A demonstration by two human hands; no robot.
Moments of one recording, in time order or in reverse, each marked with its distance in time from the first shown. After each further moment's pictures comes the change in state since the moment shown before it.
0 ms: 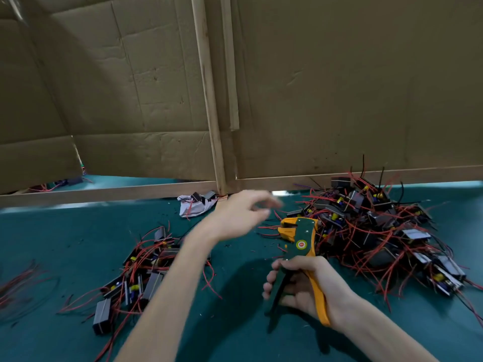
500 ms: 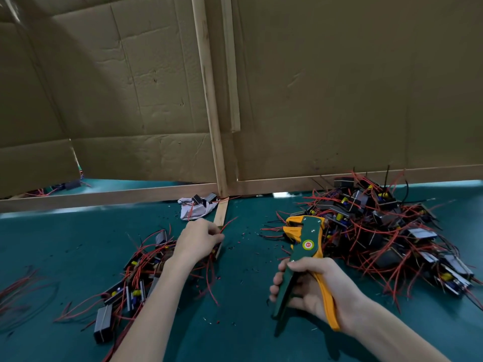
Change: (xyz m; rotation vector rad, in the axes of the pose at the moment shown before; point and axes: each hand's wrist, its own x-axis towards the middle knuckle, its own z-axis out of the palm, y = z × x) left_hand -0.021 -0.102 0.002 0.301 0.219 -0.488; right_hand -0.003 0.000 -0.001 -0.041 -0.028 -0.053
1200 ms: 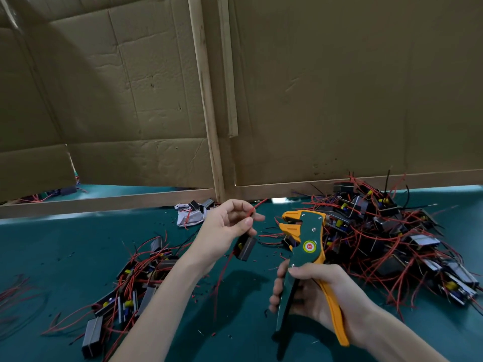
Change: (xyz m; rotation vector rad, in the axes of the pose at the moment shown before) left_hand -0.023 0.052 -0.007 -1.044 -0.116 0.343; right_hand -0.007 -0.007 0.002 -0.077 -0.122 -0.064
